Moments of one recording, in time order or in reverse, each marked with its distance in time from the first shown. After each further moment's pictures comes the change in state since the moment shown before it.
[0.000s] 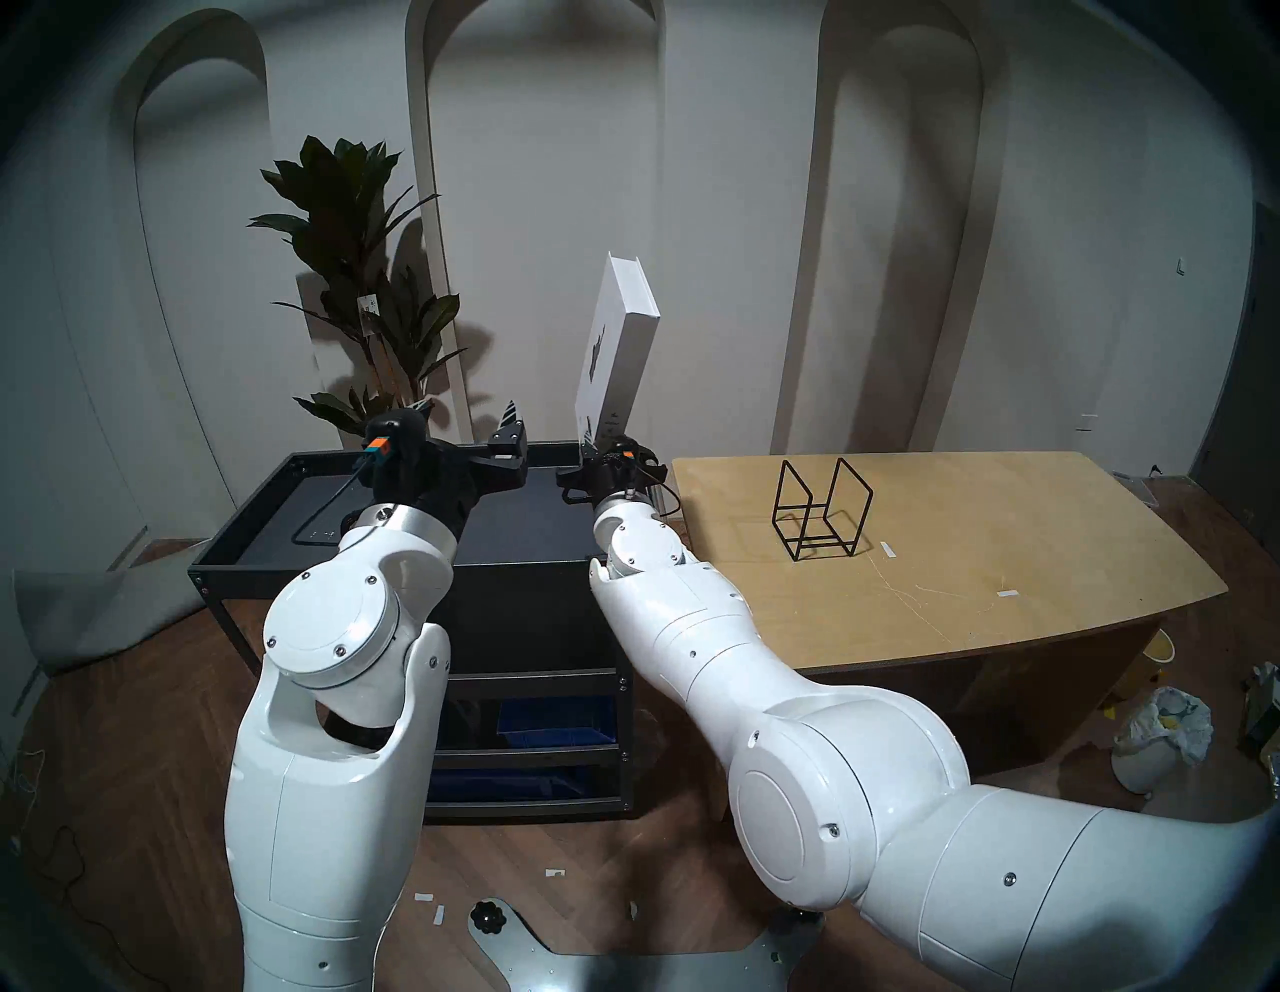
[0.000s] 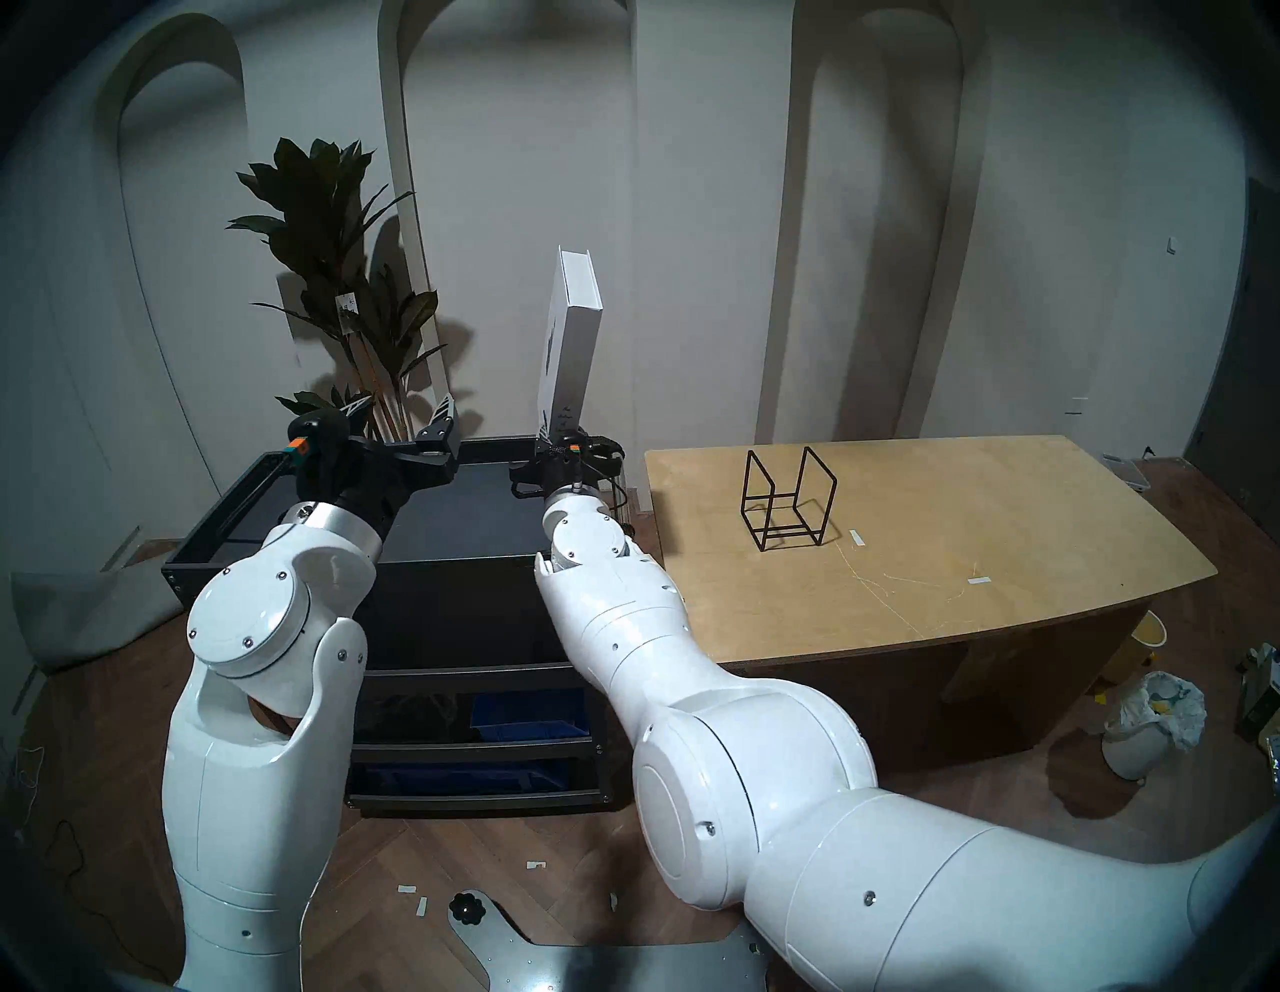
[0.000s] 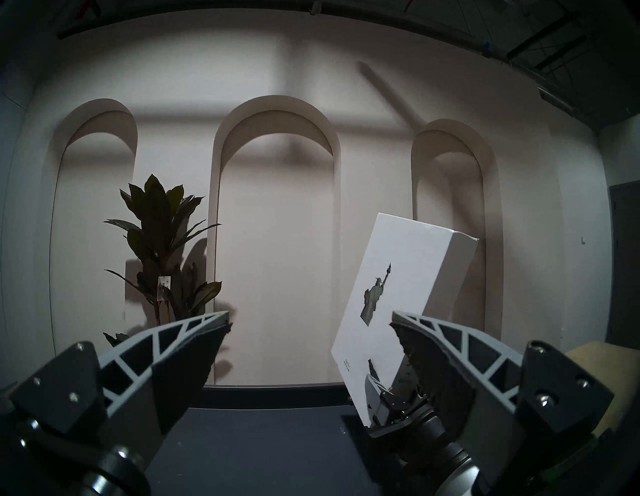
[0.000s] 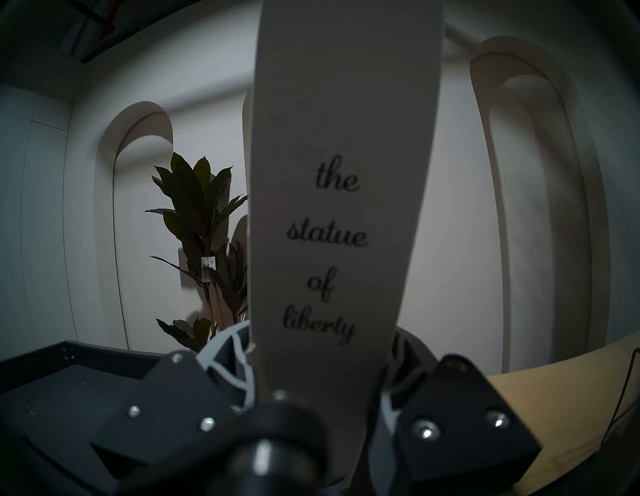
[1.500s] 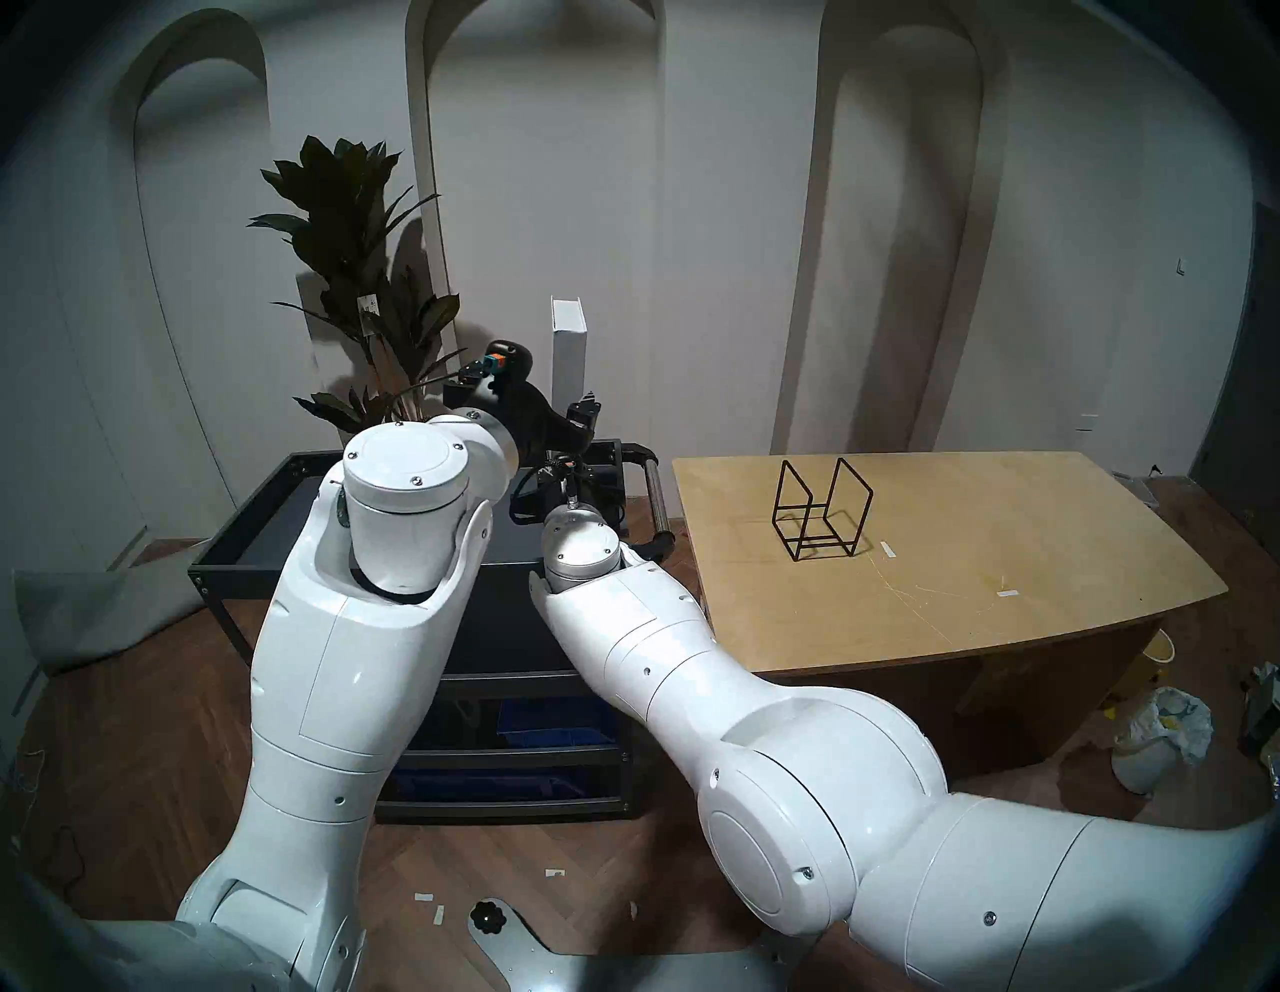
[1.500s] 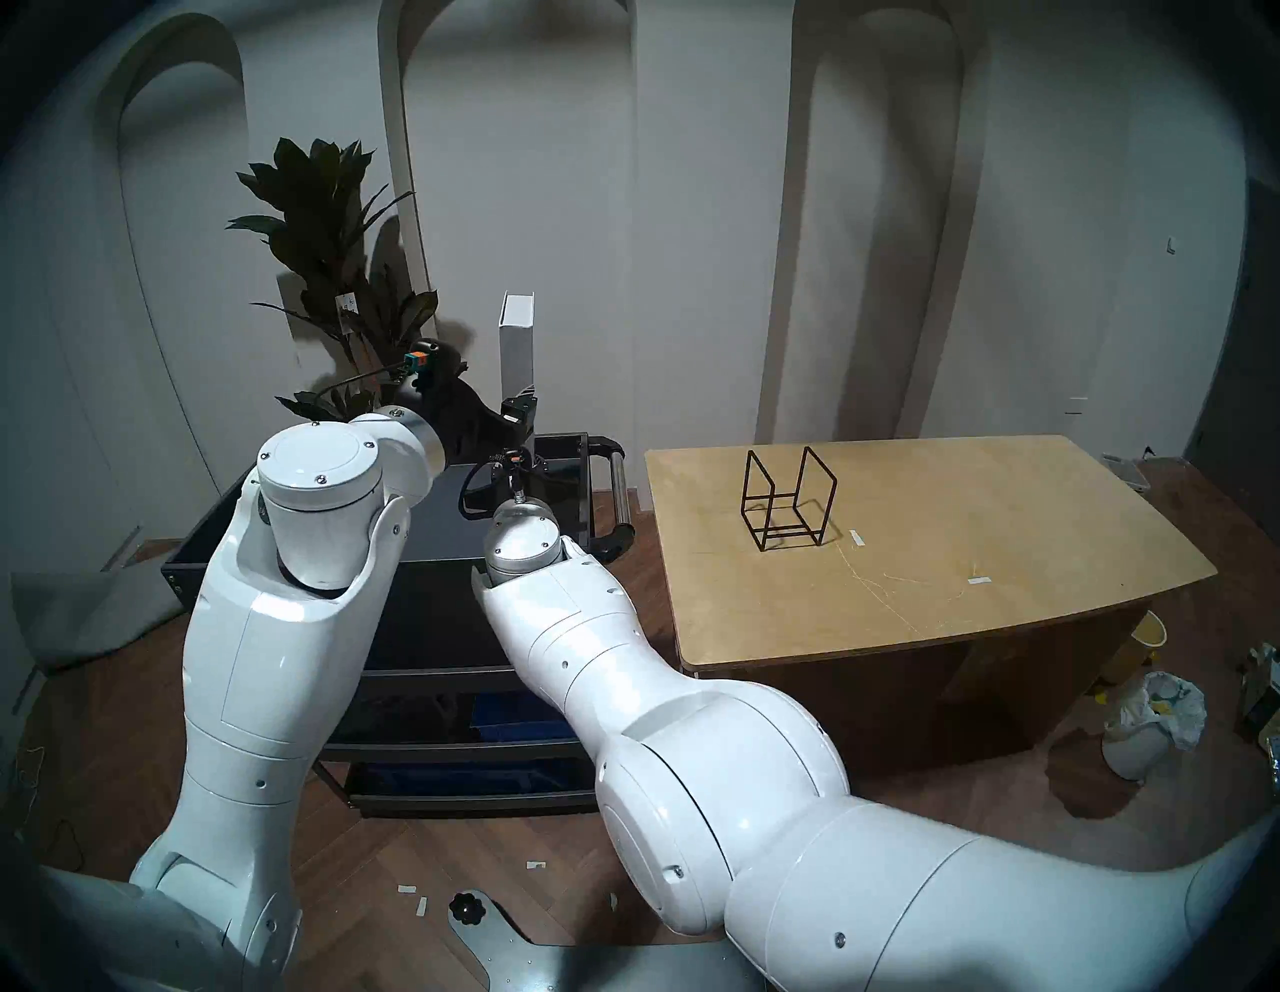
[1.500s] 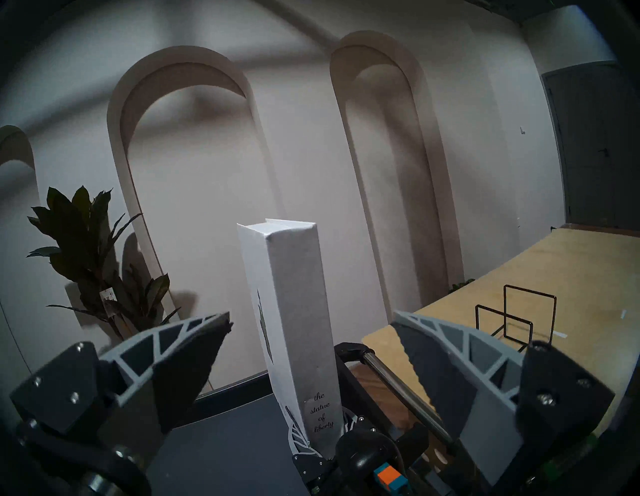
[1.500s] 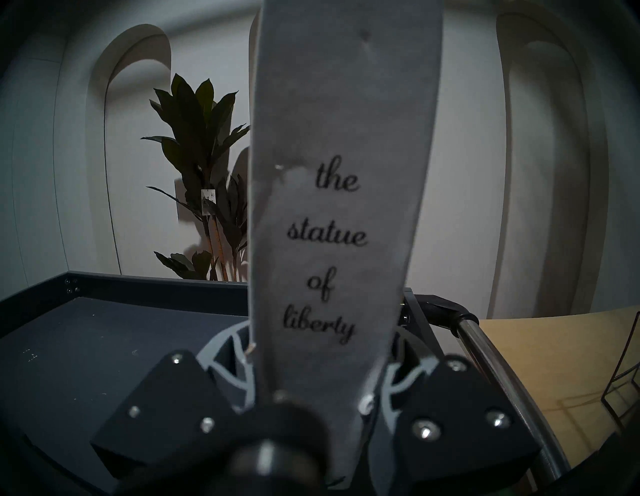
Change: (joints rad) left arm -0.383 0.105 0.161 0.222 0.103 0.339 -0.179; right arm -0.004 -0.036 -0.237 -0.023 0.070 0.261 -0.207
